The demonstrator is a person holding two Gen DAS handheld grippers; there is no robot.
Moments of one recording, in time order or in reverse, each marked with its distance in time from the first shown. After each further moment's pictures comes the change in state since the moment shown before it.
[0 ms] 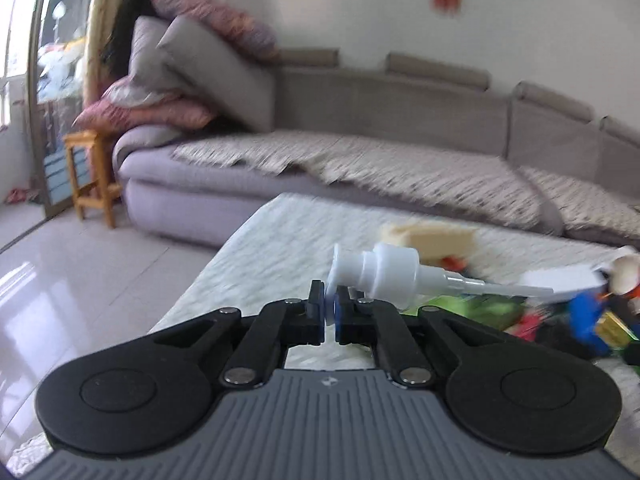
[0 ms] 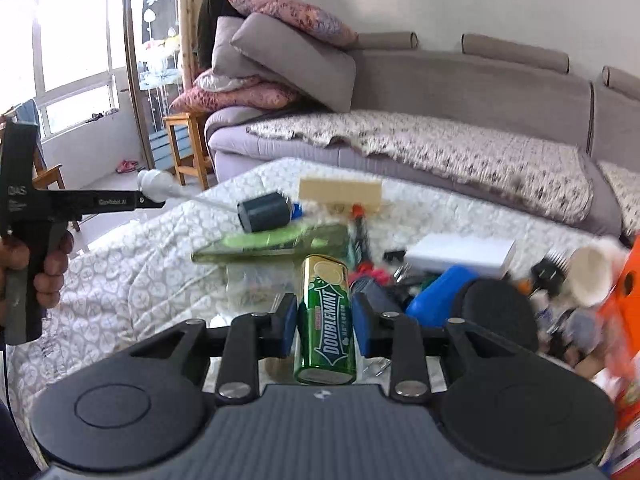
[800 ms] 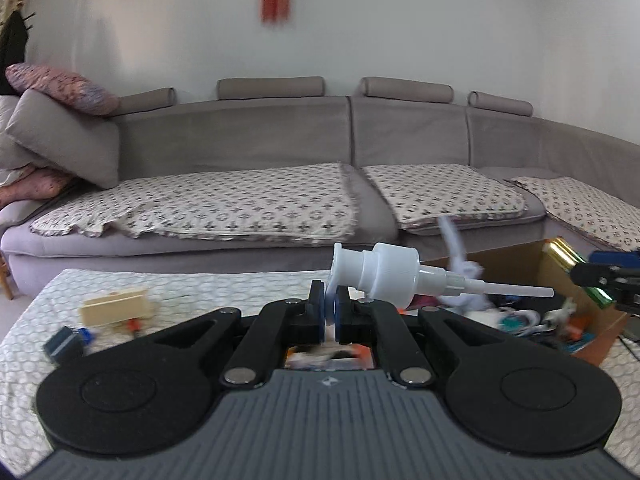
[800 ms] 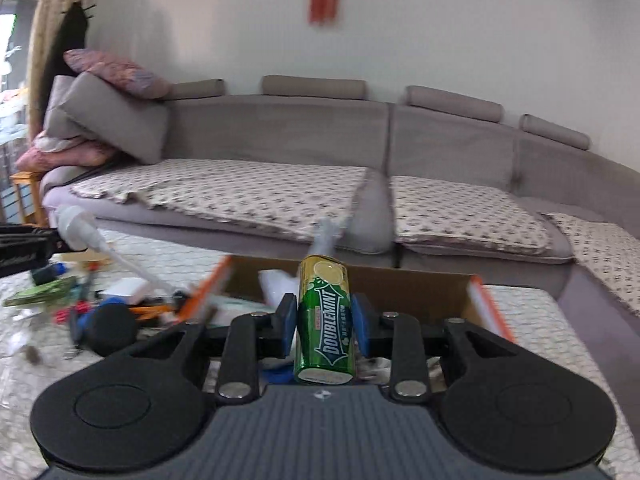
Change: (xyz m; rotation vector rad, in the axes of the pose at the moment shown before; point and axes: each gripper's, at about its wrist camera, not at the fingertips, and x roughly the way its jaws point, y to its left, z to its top) left arm -0.012 -0.306 0.034 0.184 -0.016 -0.258; right arm -0.171 -0.229 -0.024 0.148 -0.097 -0.486
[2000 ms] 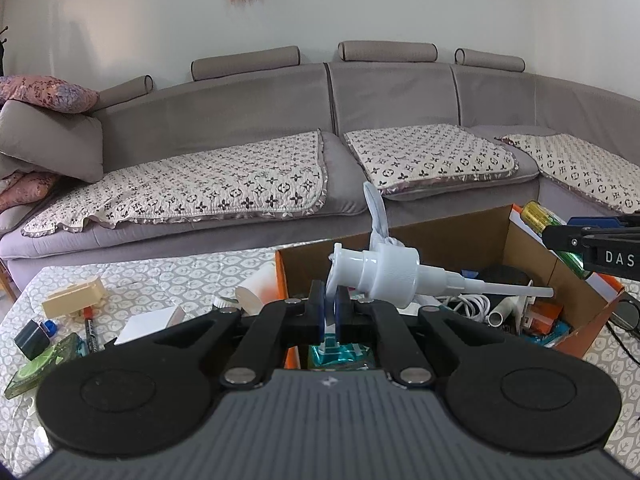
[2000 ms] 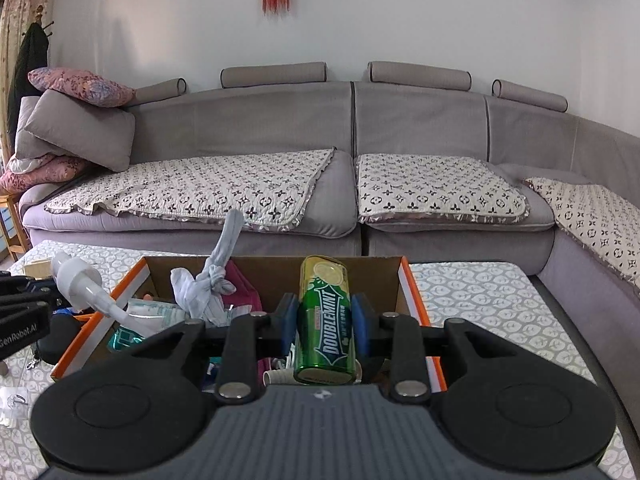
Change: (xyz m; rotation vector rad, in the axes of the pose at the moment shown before) left arm 0.019 -0.067 -0.007 0.062 0.102 0.042; right arm 0.028 -0.064 -0.007 0.092 0.051 0.006
